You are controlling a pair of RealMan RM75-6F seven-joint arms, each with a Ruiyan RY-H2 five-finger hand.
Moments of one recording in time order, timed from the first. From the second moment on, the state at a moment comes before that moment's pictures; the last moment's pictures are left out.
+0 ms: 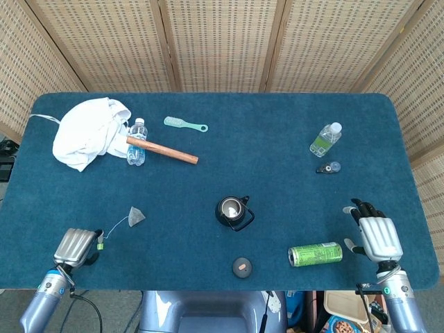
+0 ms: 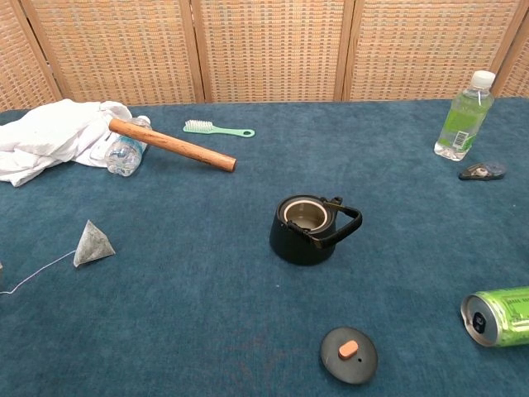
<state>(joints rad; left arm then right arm) -0.29 -1.36 0.04 -1.58 1.23 1.09 0.53 0.24 -1.20 0.05 -1.70 -1.29 1.32 -0.32</state>
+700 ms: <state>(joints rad) -0.31 -1.38 0.04 -1.56 1.19 1.07 0.53 0.23 -1.19 0.05 -1.70 -1.27 1.31 -0.33</state>
